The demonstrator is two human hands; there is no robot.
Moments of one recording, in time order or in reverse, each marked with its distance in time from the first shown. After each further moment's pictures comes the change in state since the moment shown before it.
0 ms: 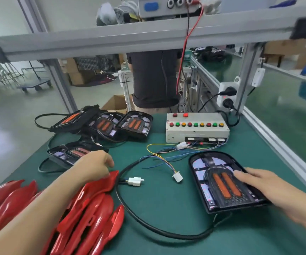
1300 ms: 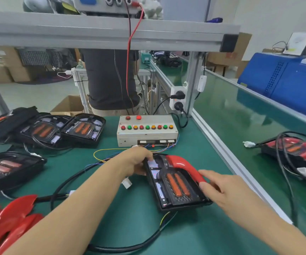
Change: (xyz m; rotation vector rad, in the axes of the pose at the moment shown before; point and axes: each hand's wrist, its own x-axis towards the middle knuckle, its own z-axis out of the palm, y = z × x) left_hand 0.043 0.219 0.031 -1.207 -0.480 -0.056; right_hand -0.041 0.001 -0.012 -0.738 0.248 -0.347
